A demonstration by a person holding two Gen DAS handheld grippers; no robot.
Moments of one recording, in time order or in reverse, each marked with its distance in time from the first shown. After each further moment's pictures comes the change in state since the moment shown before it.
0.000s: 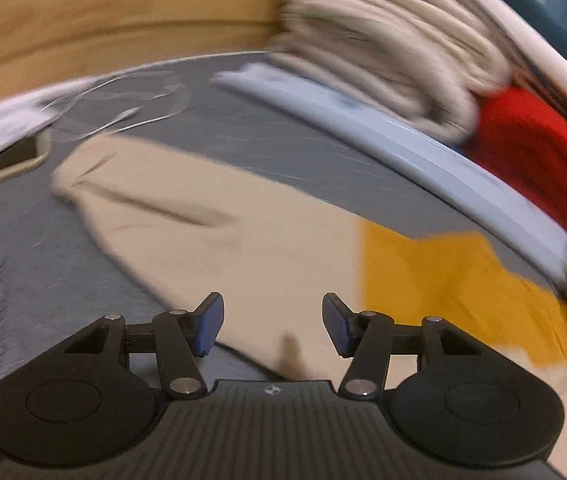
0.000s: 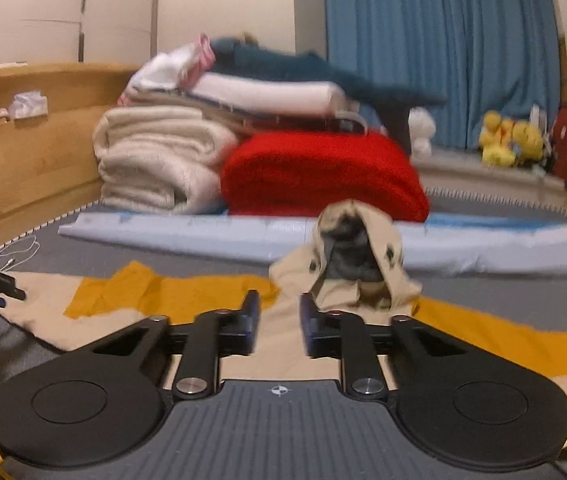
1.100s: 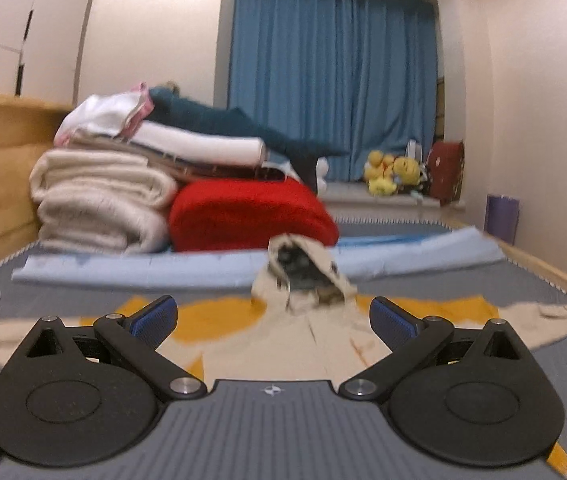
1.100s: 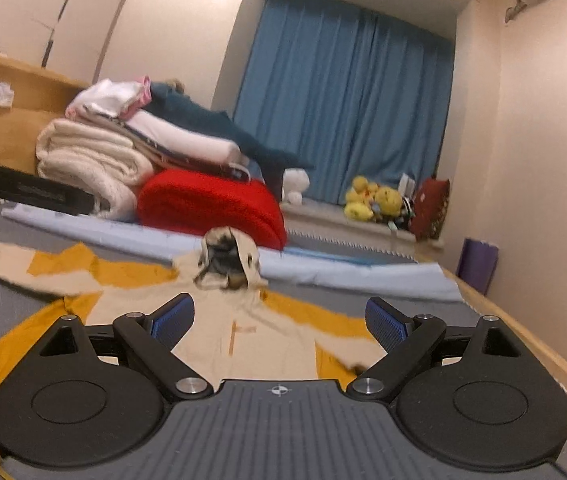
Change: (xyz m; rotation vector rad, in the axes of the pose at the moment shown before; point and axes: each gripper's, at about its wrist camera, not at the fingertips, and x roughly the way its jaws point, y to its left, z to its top) left arm -0.392 -0.196 -0.224 0.559 -0.446 -0.561; right arm -0.287 0.059 -0.091 -0.138 -0.174 -0.393
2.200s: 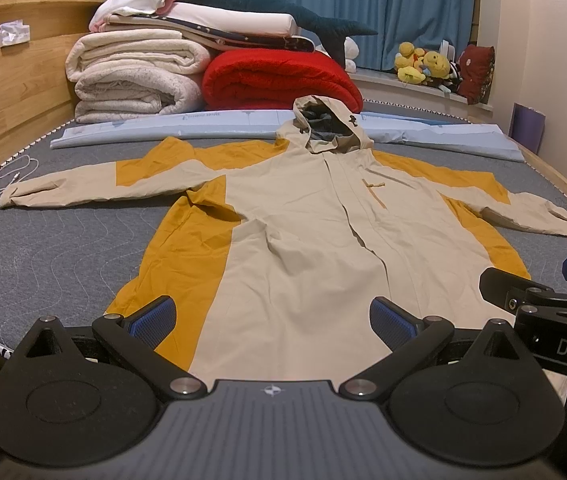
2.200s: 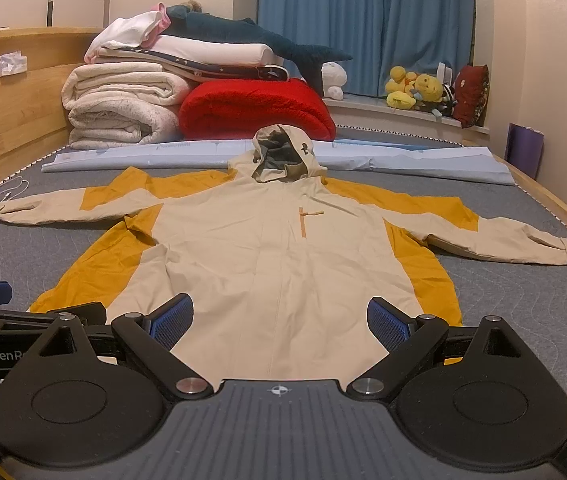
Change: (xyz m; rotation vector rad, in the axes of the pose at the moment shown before) left arm -0.098 -0.026 -0.130 -0.050 0.365 0.101; right arm 0.022 0.049 -0.046 0.137 0.320 0.130
